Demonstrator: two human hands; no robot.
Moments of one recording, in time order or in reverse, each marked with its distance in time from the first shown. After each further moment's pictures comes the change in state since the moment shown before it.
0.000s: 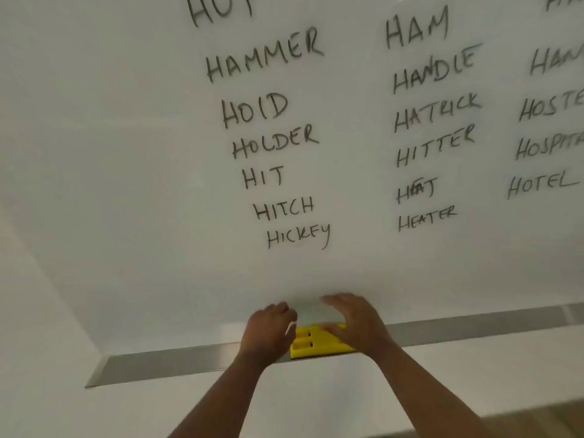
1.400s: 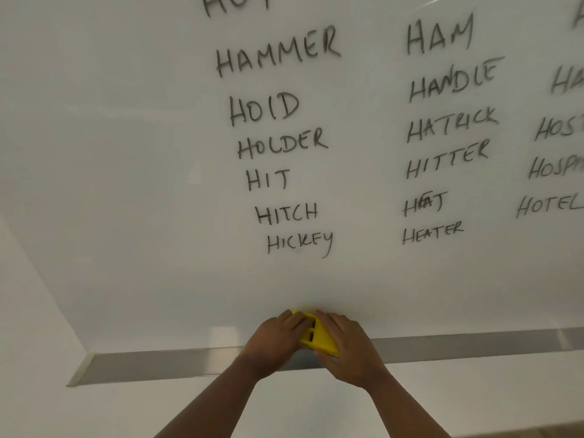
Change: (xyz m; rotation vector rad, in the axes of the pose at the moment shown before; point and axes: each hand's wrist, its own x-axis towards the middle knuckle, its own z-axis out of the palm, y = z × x) left_hand 0.011 -0.005 0.035 0.032 0.098 0.341; right_hand -0.021 0.003 0.016 -0.007 -0.024 -0.052
